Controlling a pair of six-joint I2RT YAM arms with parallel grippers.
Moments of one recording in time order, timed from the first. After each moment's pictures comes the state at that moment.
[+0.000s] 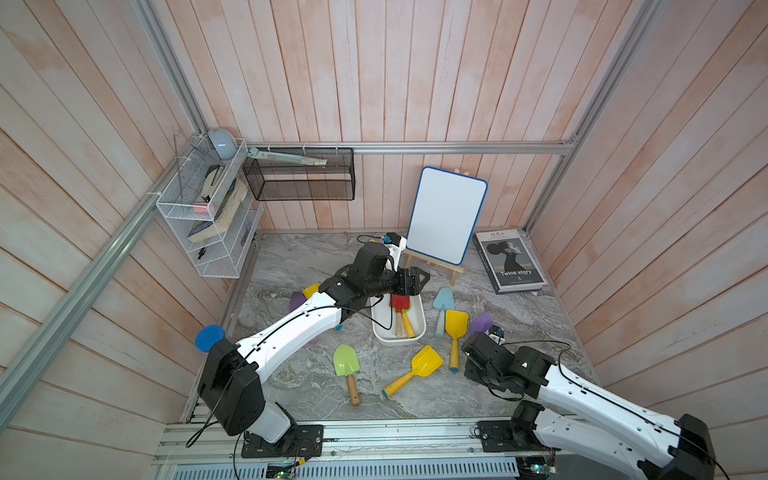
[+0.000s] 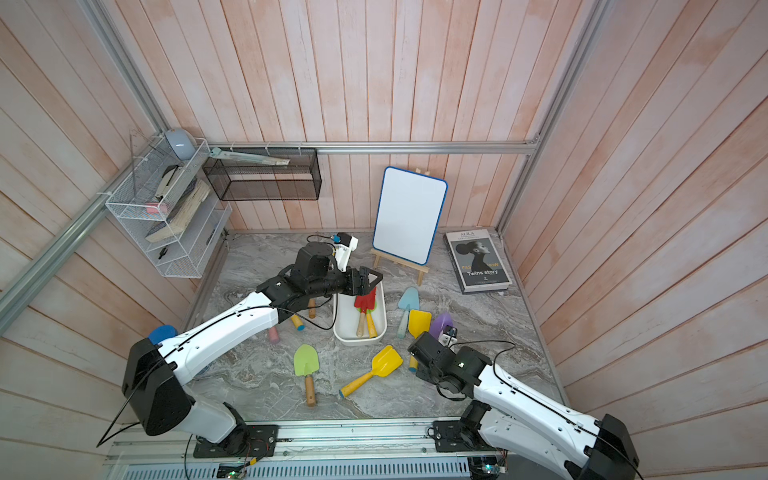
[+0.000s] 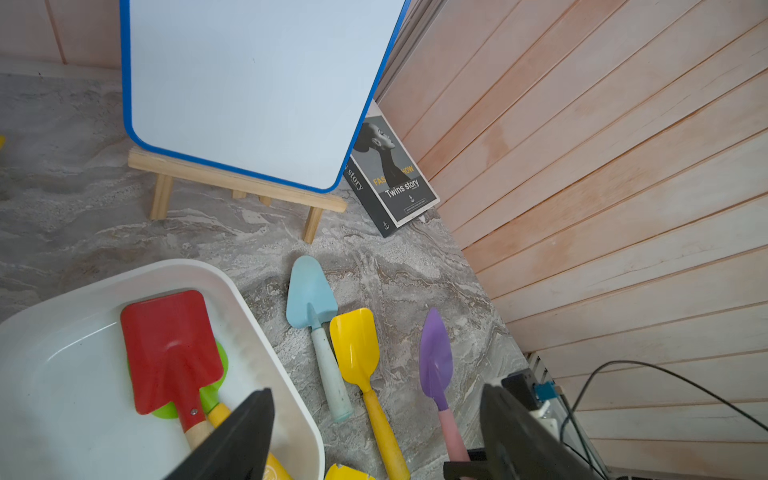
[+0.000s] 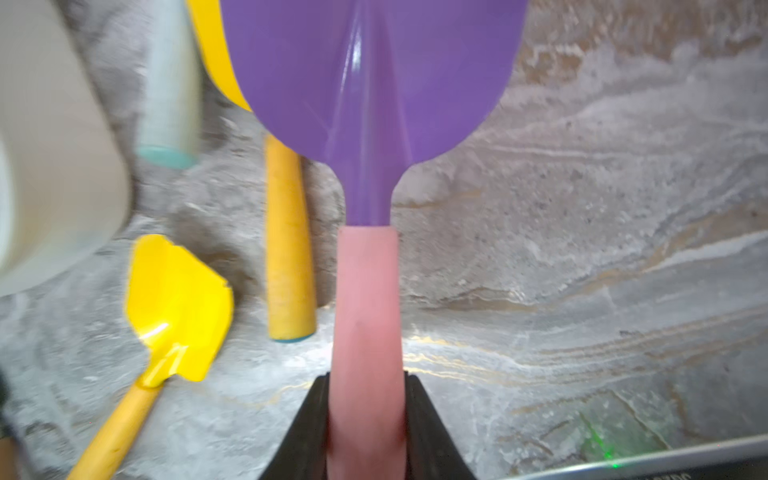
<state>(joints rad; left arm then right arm) -0.71 1.56 1.31 -0.23 0.29 -0.52 0.87 0.86 0.63 -0.96 0.26 1.14</state>
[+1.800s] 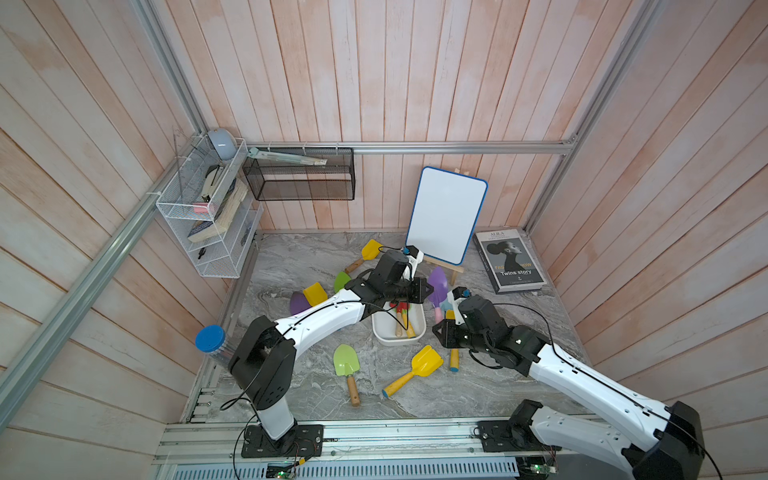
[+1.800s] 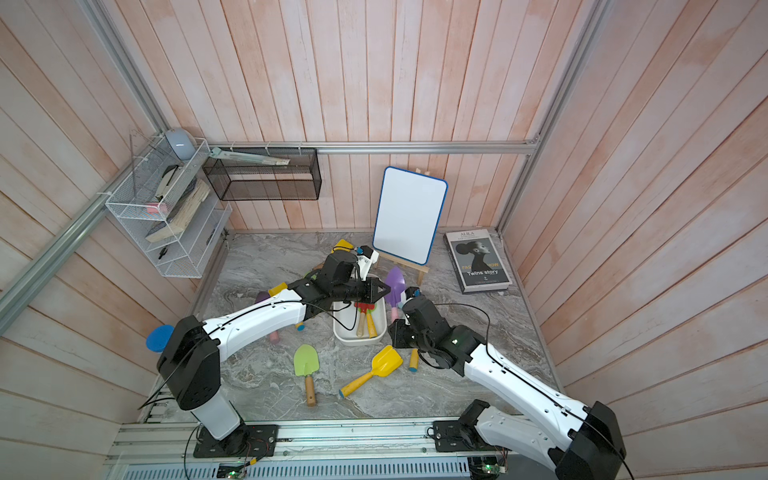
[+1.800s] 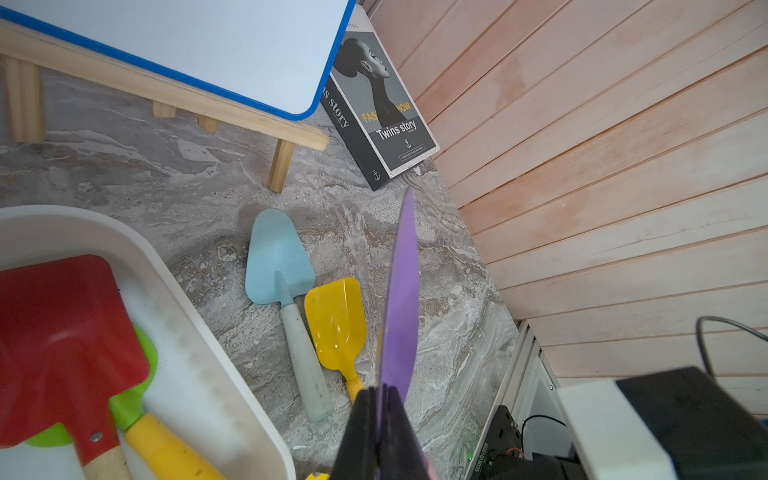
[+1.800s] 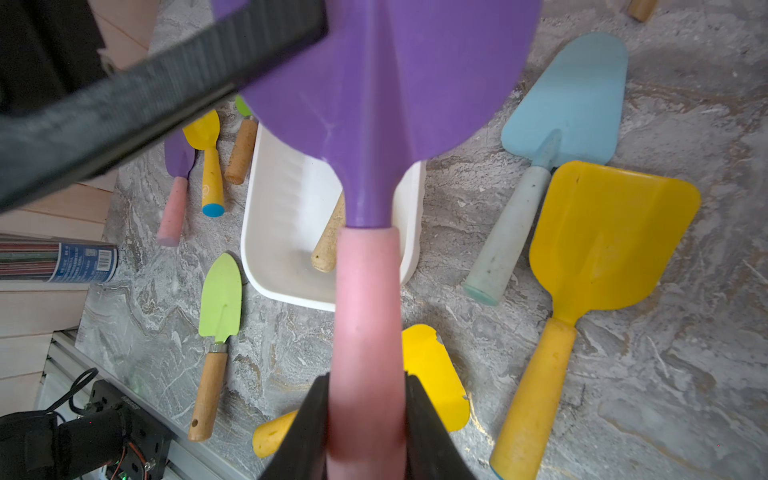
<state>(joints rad) -0.76 1.72 1.33 -0.17 0.35 -0.57 0.76 1.02 0.77 -0.55 0.00 0.68</state>
